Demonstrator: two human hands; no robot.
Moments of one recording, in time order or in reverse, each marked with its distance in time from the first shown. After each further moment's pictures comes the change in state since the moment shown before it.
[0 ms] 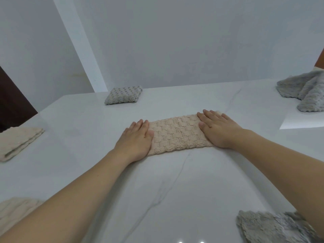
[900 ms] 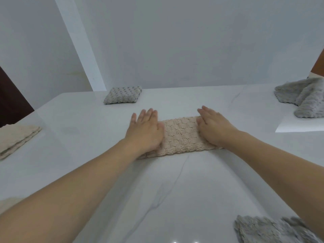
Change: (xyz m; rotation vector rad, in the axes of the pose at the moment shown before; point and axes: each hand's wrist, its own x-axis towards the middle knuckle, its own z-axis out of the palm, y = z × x) left_hand 0.006 0.038 -0.020 0.089 0.098 0.085; right_hand 0.001 -0.020 -0.016 0.072 0.126 0.030
